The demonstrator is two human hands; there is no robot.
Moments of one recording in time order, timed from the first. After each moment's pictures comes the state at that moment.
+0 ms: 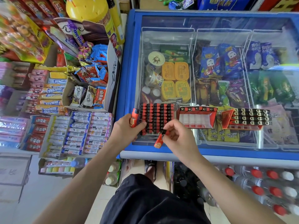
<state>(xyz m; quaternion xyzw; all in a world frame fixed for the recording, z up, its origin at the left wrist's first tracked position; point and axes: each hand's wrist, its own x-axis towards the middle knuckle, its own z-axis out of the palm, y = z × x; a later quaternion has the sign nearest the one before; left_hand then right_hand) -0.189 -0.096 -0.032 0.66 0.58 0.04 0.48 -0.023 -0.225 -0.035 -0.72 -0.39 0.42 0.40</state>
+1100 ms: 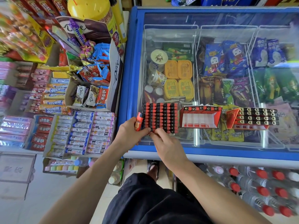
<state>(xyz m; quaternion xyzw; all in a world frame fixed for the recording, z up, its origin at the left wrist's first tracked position) -0.190 -0.098 -0.049 0.67 0.57 0.00 0.48 -0.062 -0.220 -0.096 -0.68 -0.69 0.04 0.23</state>
